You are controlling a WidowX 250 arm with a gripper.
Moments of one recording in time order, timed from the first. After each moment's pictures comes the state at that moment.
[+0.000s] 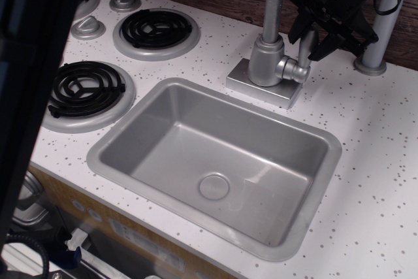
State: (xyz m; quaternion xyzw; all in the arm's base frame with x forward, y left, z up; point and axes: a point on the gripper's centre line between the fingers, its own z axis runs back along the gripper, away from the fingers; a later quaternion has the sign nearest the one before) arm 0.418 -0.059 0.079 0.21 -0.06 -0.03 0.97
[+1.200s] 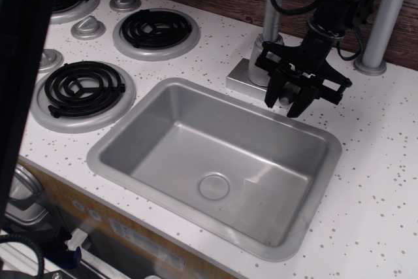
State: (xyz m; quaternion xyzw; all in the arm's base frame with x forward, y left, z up) arm 0.368 -0.054 0.028 0.12 0.04 0.06 0.99
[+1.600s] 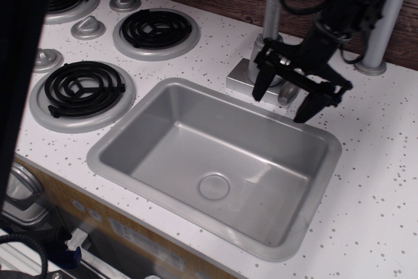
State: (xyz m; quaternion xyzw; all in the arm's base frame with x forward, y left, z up) arm 0.348 -0.059 0.047 0.17 0.04 0.09 0.98
